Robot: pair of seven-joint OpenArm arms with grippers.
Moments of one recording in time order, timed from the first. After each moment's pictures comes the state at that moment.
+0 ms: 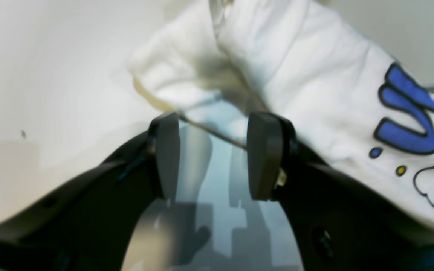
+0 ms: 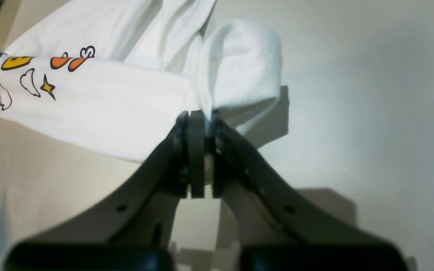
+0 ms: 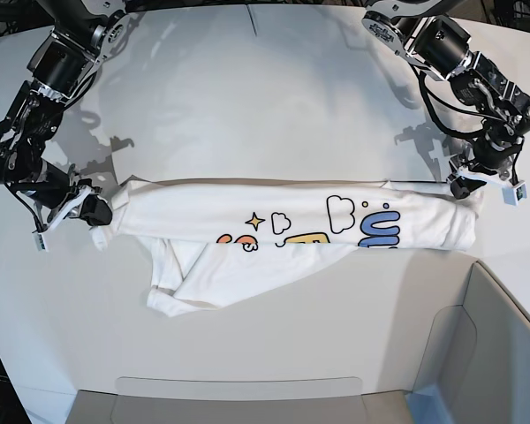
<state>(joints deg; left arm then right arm) -11.7 -3.2 -56.4 83.4 -17.5 -33.3 59.7 14.0 11.4 34.8 79.2 40.8 41.9 -73.4</state>
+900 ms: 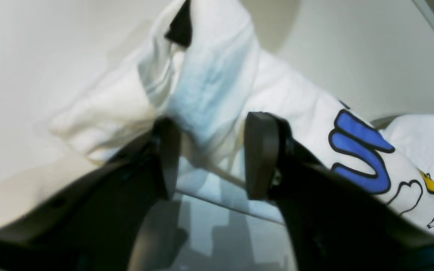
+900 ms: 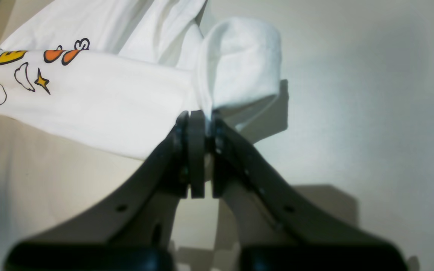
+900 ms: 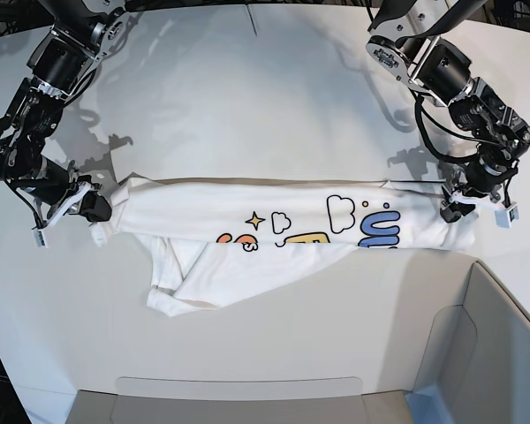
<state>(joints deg) -18.3 -3.5 -56.4 75.0 -17.5 -33.1 59.0 13.3 11.6 35.0 79.2 40.8 41.9 -73.4</state>
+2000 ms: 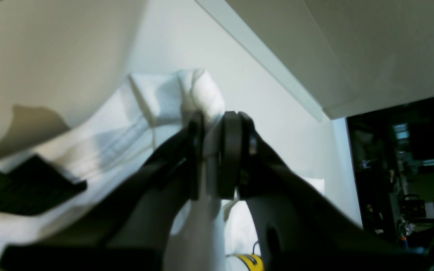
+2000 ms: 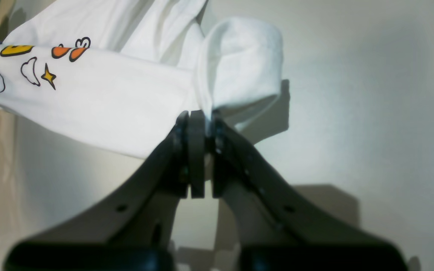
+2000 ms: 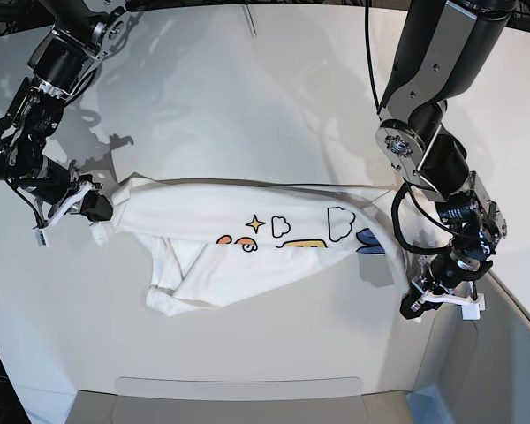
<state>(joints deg) -42.4 -3.4 -56.4 47.7 -17.0 -33.1 52.0 12.9 11.4 35.0 79.2 40.9 41.9 -73.4</state>
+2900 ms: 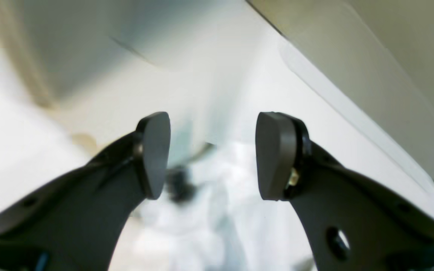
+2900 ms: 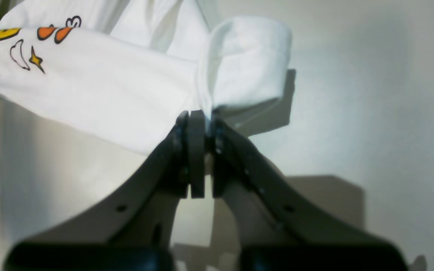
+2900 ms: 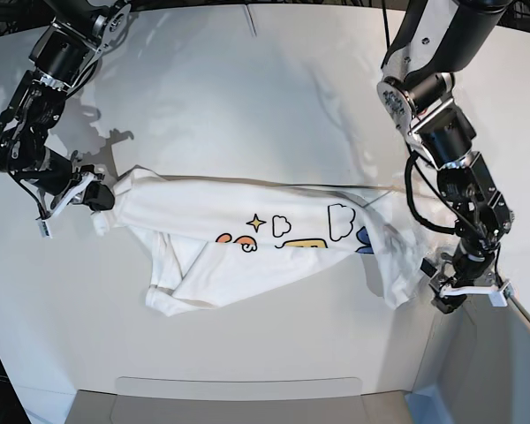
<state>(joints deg) -30.6 -5.6 -37.3 65.3 -17.3 -10.0 37.7 11.0 11.4 34.8 79.2 40.8 41.9 -73.4</state>
